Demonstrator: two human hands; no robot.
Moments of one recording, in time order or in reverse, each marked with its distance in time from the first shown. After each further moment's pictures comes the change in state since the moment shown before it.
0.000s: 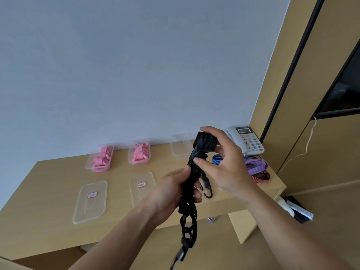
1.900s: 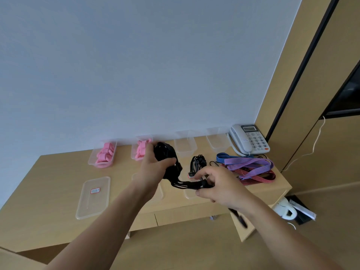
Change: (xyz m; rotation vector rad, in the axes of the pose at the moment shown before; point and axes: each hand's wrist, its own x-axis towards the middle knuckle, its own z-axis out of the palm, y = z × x) left_hand 0.030 0.016 -0.055 0.102 0.427 0.302; right_hand -0.026 0.036 0.015 -0.193 -0.440 0.498
